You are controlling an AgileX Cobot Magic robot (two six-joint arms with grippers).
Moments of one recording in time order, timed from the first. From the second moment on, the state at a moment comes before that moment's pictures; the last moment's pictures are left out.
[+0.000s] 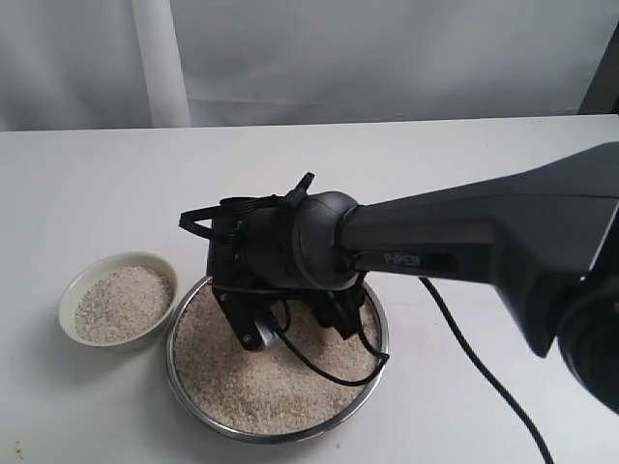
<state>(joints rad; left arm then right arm) 0.08 0.00 0.00 0.20 0.34 -0.34 0.93 2.22 -1.52 -0.82 1.00 -0.65</state>
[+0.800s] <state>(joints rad) 0.08 0.00 0.00 0.20 0.34 -0.34 1.00 2.20 -1.52 -0.65 0.91 -0.67</state>
